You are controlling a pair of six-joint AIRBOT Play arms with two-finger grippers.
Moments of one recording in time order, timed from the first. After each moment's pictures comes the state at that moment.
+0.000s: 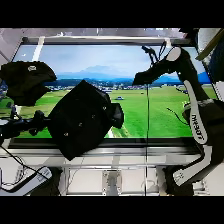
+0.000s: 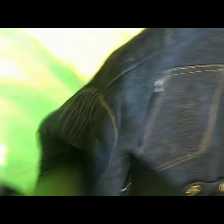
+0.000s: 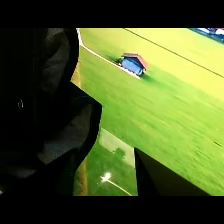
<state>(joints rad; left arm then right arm) 0.63 -1.13 0.57 0.75 -0.97 -1.36 0.15 -1.73 1.80 -1.08 1.39 1.28</state>
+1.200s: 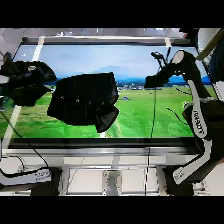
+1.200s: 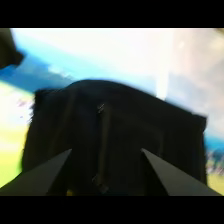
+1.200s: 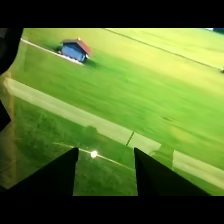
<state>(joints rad) 0.37 -1.39 1.23 0.80 -0.83 -1.23 0.03 -1.78 1.80 -1.21 1.46 1.29</state>
